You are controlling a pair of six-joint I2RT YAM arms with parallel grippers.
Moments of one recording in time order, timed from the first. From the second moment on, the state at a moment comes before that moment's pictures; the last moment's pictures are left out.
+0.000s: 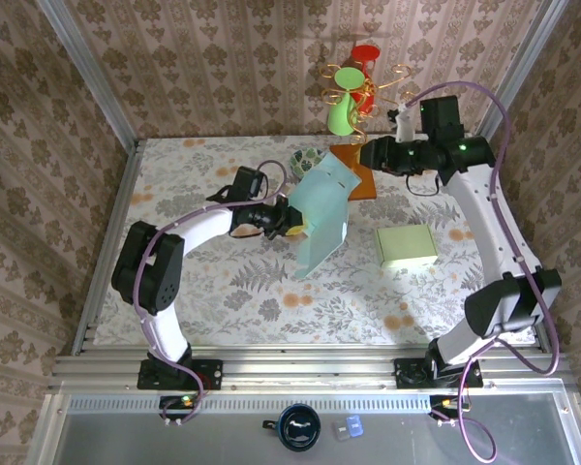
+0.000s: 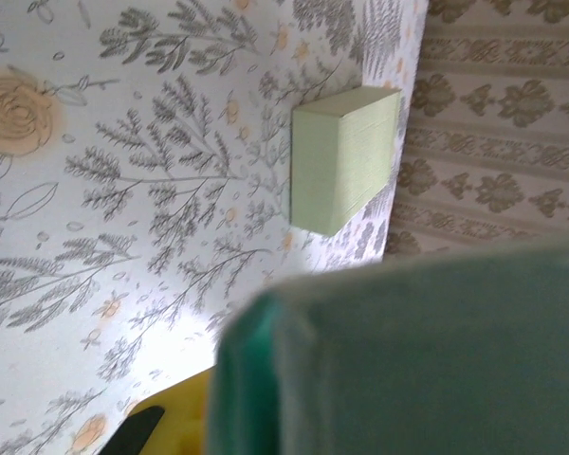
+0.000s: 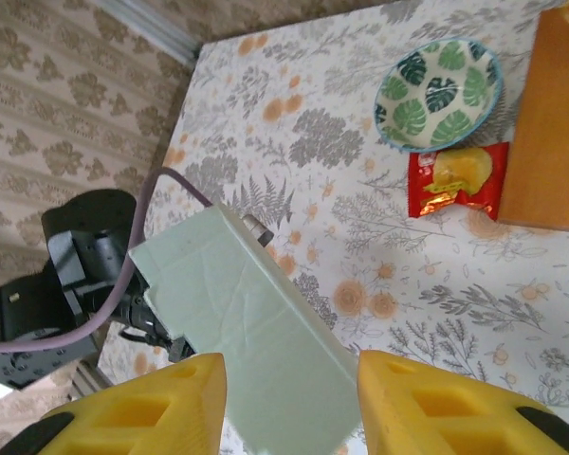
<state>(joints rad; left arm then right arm) -0.51 1.81 1.20 -0.27 0.88 -0.83 0.13 1.59 1.74 -0.91 -0.60 0.29</state>
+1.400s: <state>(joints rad) -0.50 1.80 1.28 -0.61 0.83 -0.60 0.39 1.65 1.73 -1.06 -0.34 0.02</state>
